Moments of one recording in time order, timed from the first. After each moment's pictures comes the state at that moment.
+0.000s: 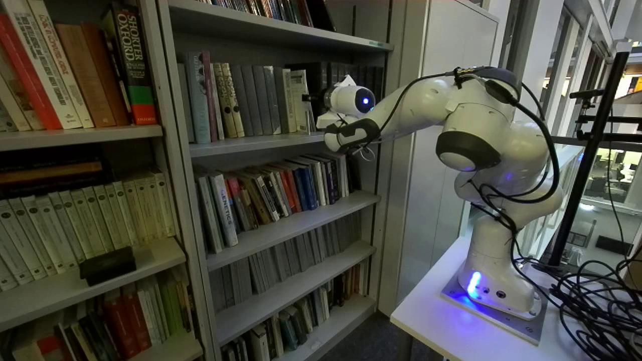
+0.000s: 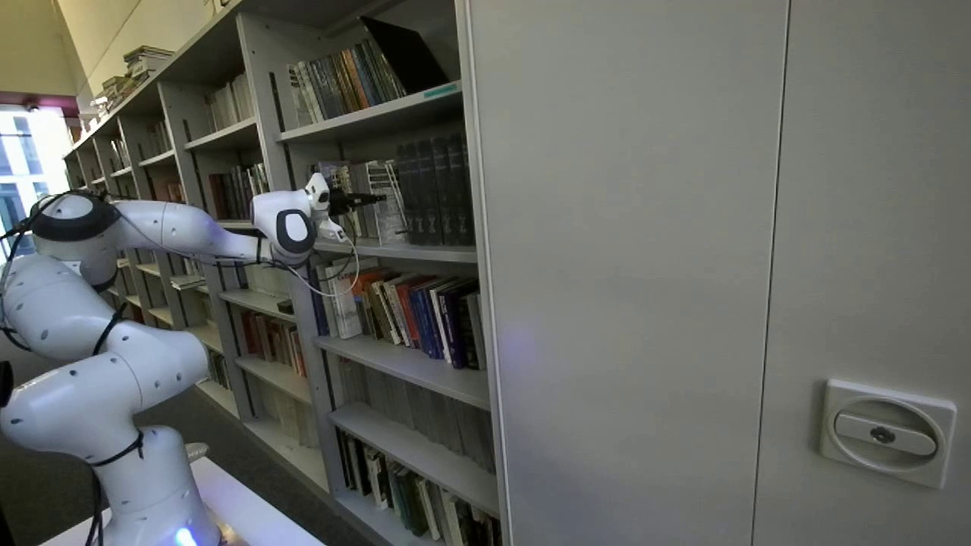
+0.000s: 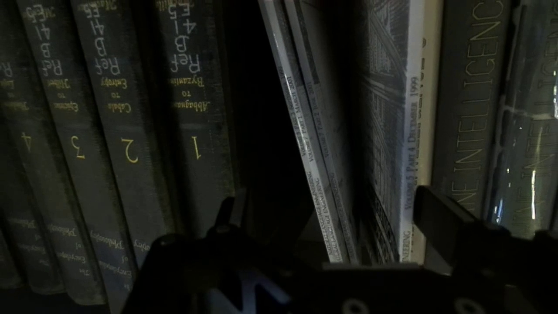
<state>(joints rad) -1.39 -0.89 1.38 -2.21 0.45 3.45 0.47</state>
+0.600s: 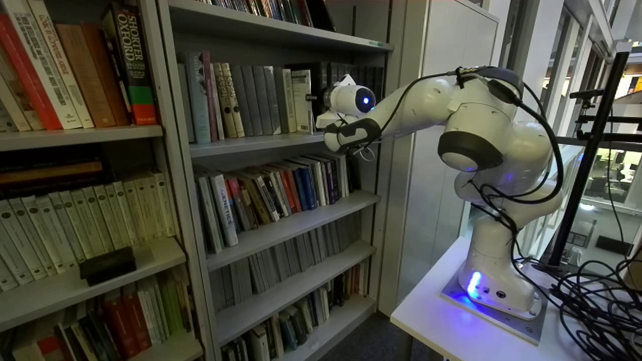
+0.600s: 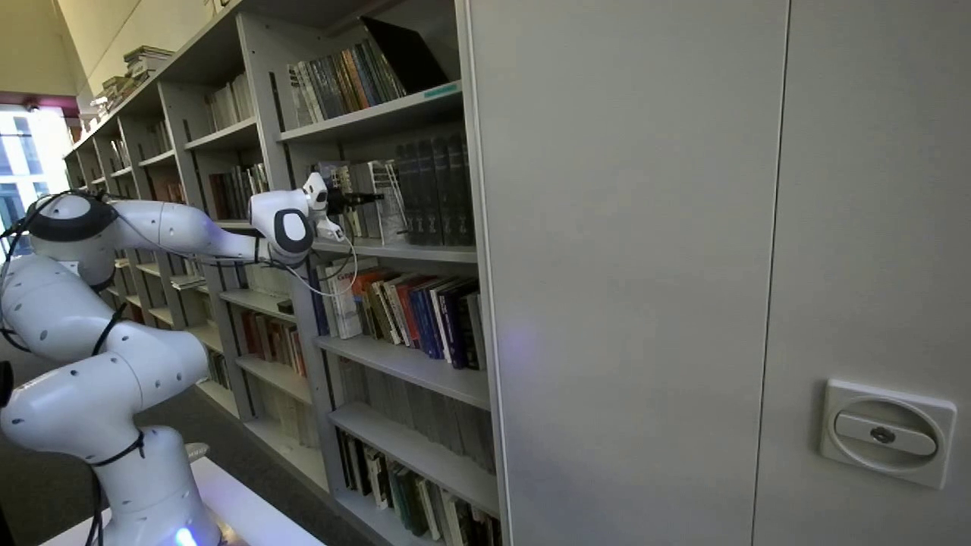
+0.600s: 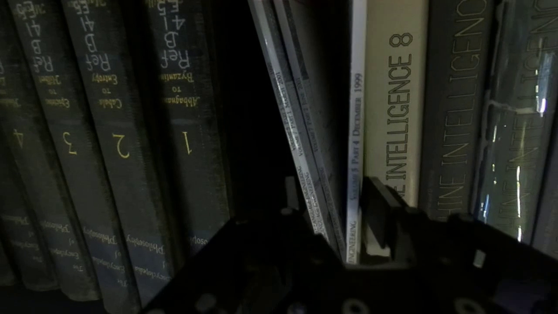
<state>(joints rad) -1.37 -0.89 1.37 -2.21 0.45 3.45 0.47</state>
